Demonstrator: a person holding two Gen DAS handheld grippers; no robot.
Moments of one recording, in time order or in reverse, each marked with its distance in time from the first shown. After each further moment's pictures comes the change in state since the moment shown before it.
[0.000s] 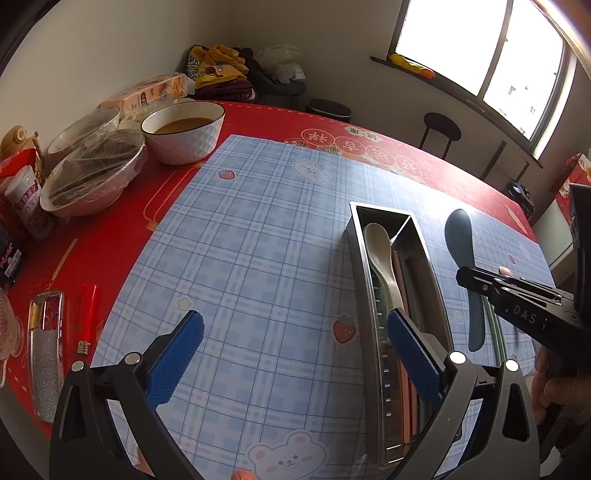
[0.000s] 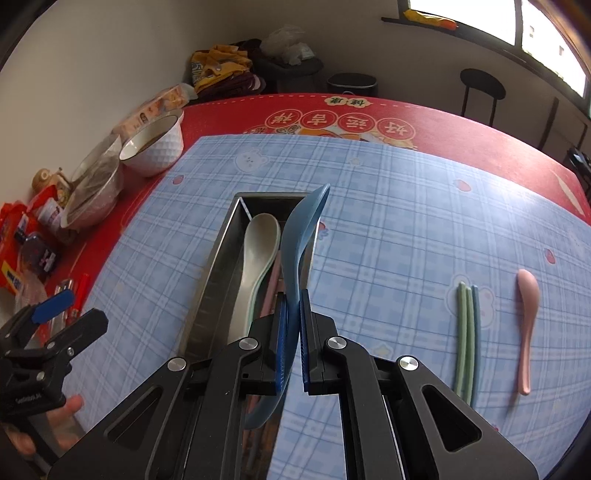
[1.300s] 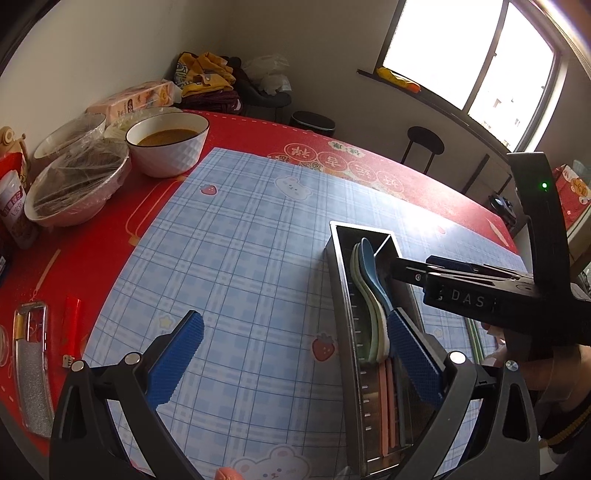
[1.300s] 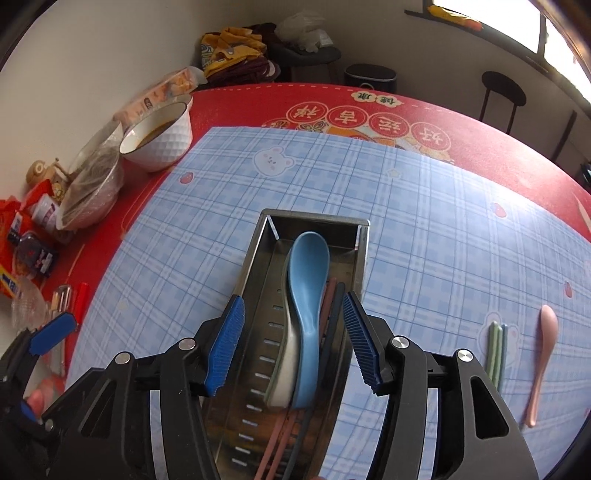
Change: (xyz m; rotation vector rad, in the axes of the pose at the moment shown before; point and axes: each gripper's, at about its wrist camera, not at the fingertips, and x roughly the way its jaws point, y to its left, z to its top) left arm -0.008 -0.006 0.013 -0.009 -0.055 -0.089; right arm 0.006 0.019 0.031 -0.011 0.013 0.003
